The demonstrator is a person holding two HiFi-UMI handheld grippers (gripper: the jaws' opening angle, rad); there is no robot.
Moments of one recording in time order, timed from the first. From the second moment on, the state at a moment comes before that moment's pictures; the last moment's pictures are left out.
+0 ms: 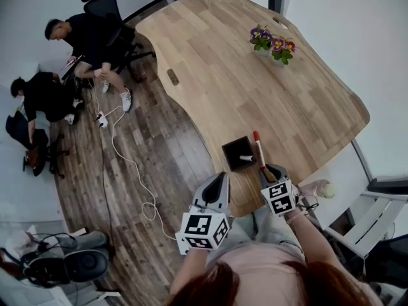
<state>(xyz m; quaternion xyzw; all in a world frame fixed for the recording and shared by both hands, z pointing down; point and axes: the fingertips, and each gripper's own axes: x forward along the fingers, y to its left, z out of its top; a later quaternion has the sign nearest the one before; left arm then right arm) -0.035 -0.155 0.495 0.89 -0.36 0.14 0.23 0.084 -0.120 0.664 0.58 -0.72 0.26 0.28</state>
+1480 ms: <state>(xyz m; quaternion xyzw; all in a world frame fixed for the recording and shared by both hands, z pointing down) -0.029 -0.157 0.491 0.89 -0.37 0.13 0.23 0.107 -0.124 0.646 0.62 -0.70 0.24 0.27</state>
